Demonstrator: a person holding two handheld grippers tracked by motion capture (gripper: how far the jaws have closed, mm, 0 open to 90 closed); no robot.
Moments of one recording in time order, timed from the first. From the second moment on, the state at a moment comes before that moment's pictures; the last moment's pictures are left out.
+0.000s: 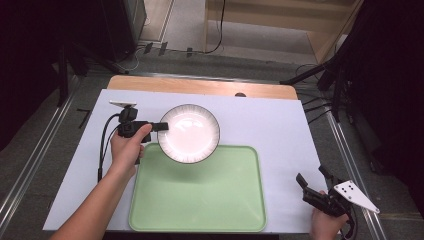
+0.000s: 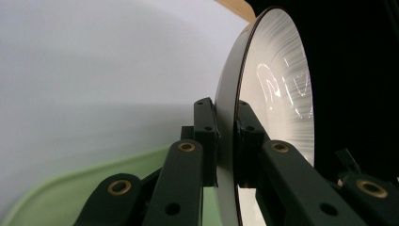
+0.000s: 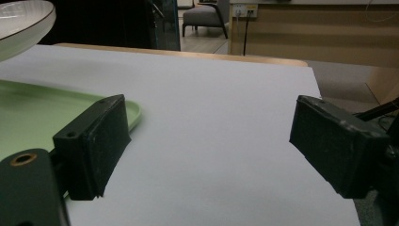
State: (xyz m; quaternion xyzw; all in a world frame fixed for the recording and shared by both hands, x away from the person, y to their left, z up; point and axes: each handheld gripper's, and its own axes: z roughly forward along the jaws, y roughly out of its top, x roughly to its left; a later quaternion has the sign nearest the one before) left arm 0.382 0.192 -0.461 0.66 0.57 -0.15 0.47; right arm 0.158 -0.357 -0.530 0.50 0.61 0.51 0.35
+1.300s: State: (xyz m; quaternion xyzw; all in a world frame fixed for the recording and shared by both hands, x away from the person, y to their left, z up) left arm 0.296 0.167 -0.530 0.68 0.56 -0.22 0.42; right arm 0.157 -0.358 -0.530 0.50 0.60 0.51 0.35
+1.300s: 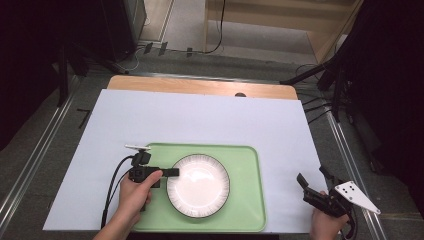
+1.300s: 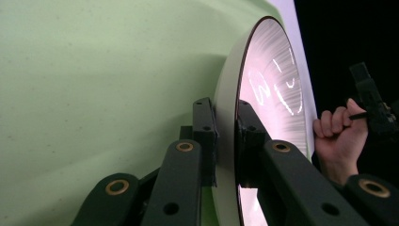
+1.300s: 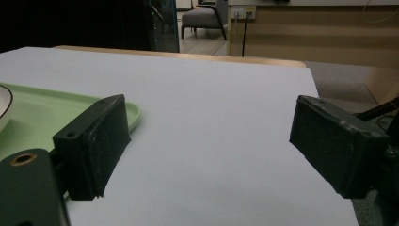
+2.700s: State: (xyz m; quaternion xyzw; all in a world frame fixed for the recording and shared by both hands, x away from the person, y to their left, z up) left arm 0.259 0.217 -0.494 0.73 0.42 0.06 0.54; right arm 0.156 -0.355 -0.530 0.51 0.60 0.50 0.36
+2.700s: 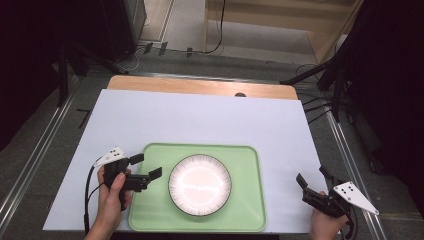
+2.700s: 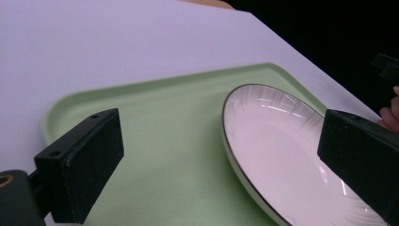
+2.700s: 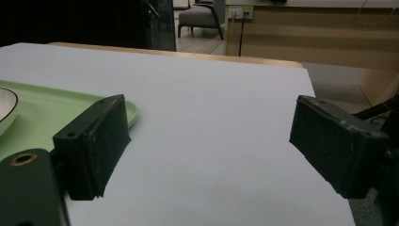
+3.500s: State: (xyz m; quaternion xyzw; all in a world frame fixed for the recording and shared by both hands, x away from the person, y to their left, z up) left arm 0.234 0.321 -0.498 0.70 0.46 0.16 0.52; right arm 0.160 -0.352 -0.530 0.50 0.62 0.49 0.36
